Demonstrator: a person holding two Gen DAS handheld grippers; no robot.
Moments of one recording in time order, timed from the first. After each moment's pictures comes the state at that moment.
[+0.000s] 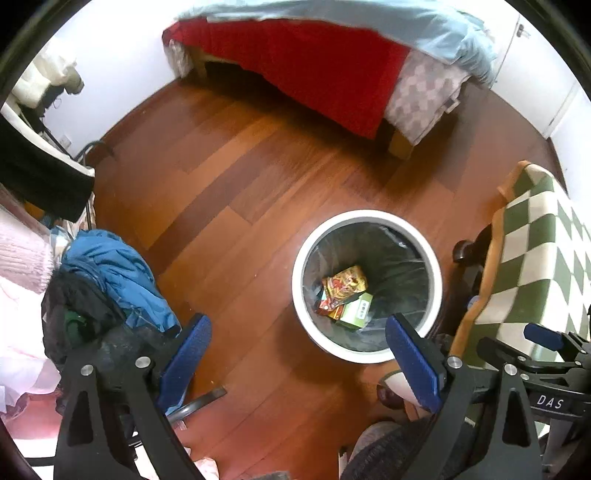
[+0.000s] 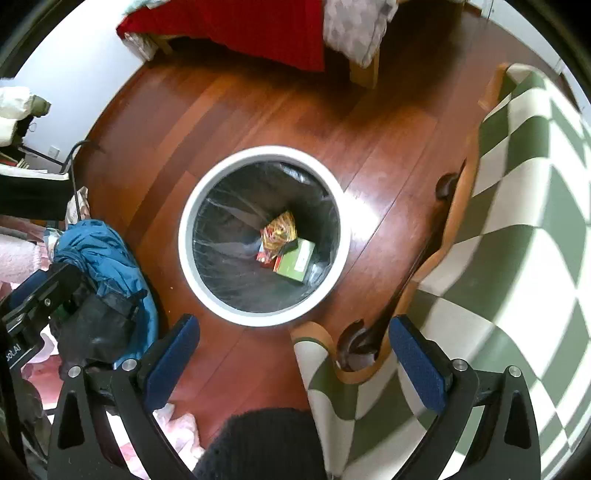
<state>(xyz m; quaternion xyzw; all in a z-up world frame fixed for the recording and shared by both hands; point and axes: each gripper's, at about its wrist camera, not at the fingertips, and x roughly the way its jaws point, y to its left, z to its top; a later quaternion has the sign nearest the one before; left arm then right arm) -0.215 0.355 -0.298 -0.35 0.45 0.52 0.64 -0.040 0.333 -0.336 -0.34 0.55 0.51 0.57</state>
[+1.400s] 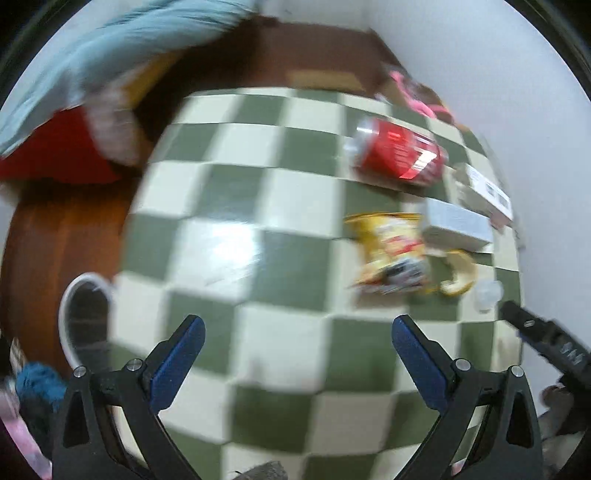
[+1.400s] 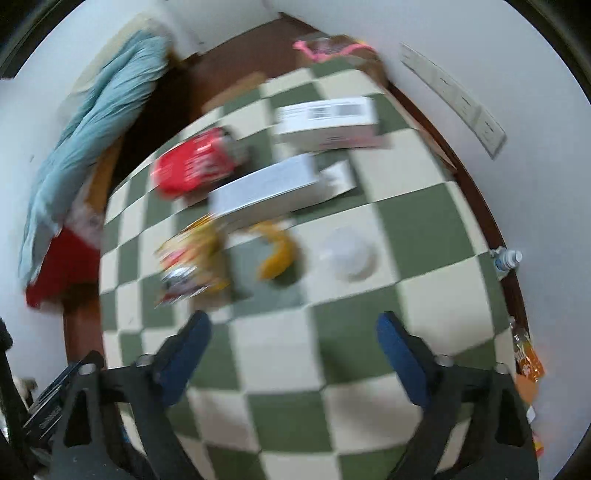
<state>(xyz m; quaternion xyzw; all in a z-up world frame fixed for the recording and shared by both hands) 0.243 0.145 -0.269 -0.24 0.55 0.25 0.76 0.385 -0.070 -0.270 0.01 0.62 0.23 0.75</state>
